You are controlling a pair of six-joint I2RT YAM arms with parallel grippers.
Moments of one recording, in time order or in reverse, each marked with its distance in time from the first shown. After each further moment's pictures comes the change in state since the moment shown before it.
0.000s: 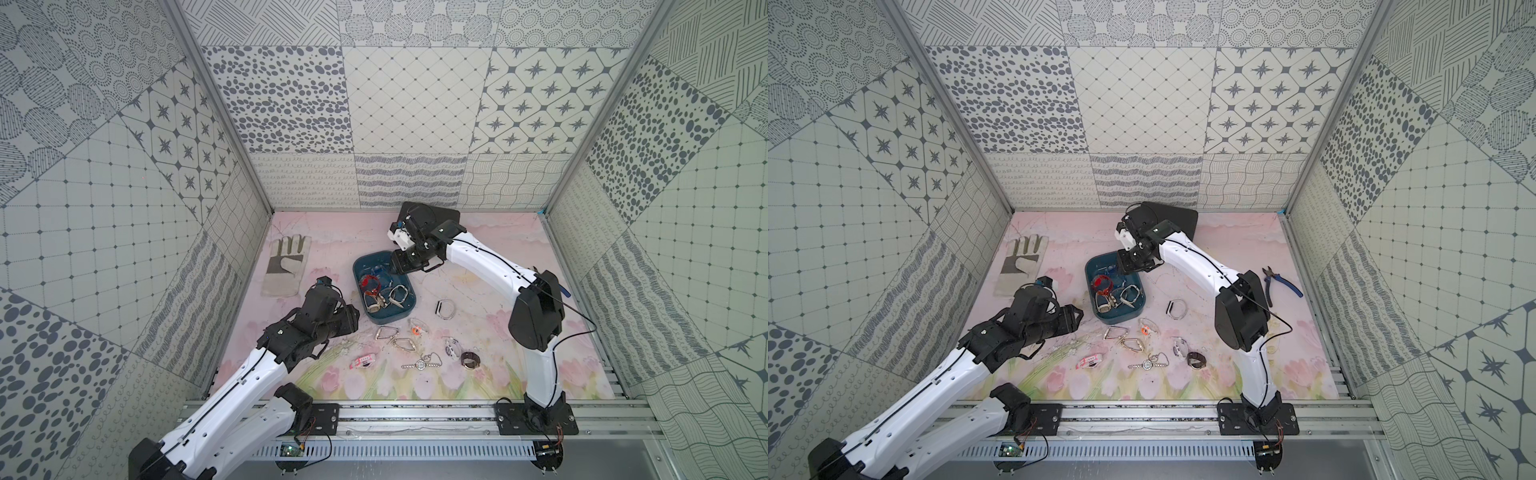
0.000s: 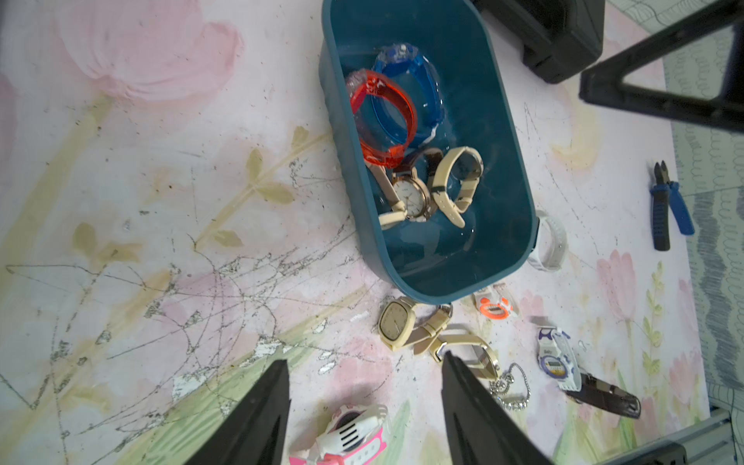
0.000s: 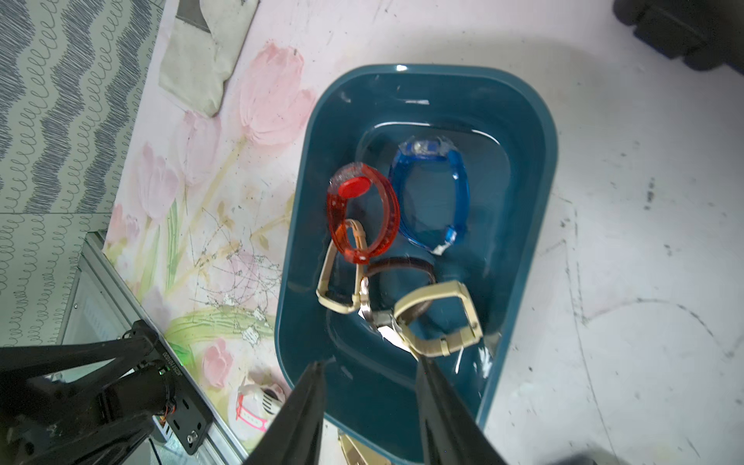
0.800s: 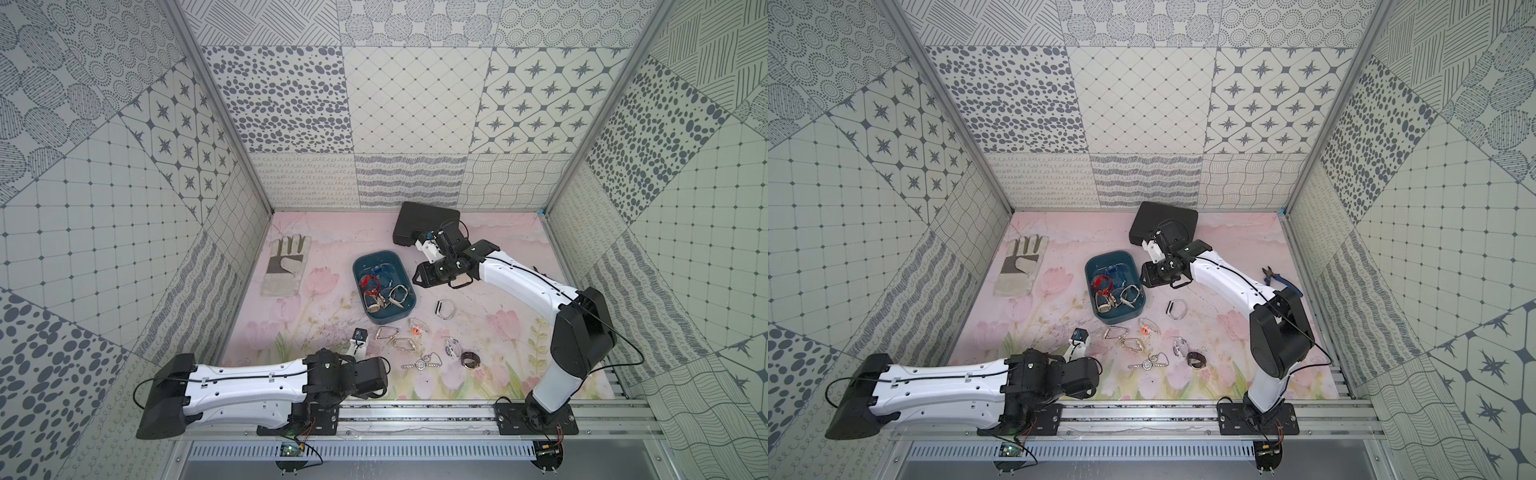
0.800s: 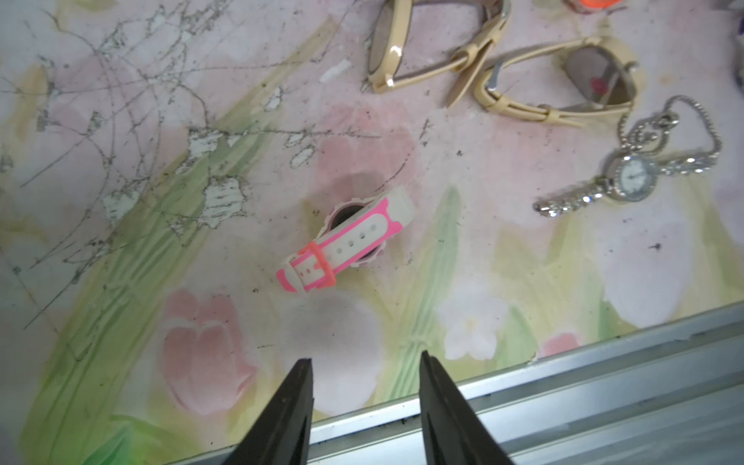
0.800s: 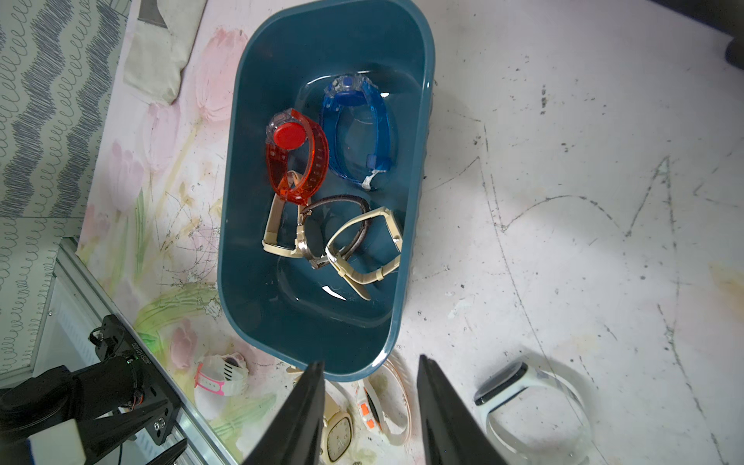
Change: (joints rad) left arm -0.821 0.162 -0.090 -0.258 -0.342 -0.466; right arm -0.074 -0.261 -0.419 0.198 0.003 0.003
